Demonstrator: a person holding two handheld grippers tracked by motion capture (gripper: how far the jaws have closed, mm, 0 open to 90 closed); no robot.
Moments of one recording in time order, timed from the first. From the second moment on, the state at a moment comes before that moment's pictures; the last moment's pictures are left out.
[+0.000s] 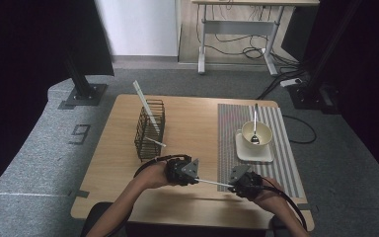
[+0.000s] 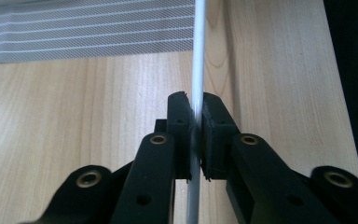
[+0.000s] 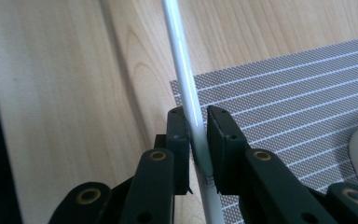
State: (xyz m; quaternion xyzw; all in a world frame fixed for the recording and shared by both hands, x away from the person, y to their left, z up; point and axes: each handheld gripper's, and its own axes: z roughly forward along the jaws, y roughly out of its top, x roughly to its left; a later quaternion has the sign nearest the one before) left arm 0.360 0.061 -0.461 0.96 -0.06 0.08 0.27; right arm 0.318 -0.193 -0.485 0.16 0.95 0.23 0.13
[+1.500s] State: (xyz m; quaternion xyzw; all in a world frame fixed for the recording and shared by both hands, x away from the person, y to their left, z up) left arm 0.346 0.100 -0.475 0.86 0.21 0.17 0.44; right arm 0.331 -0.215 -0.467 0.20 0.94 0.25 0.15
